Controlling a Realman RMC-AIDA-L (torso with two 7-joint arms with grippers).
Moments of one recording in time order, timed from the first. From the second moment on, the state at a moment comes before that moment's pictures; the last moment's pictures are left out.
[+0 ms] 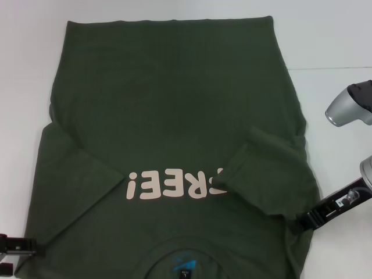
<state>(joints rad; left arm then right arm) -0.42 -2.12 0.48 1.17 2.72 1.81 -2.60 0.61 2.09 -1.05 -1.05 -2.56 -1.65 2.43</state>
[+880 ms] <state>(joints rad) -0.44 -2.12 0.50 1.17 2.72 1.80 -2.61 0.62 2.09 -1.05 -1.04 -2.56 -1.65 2.43</state>
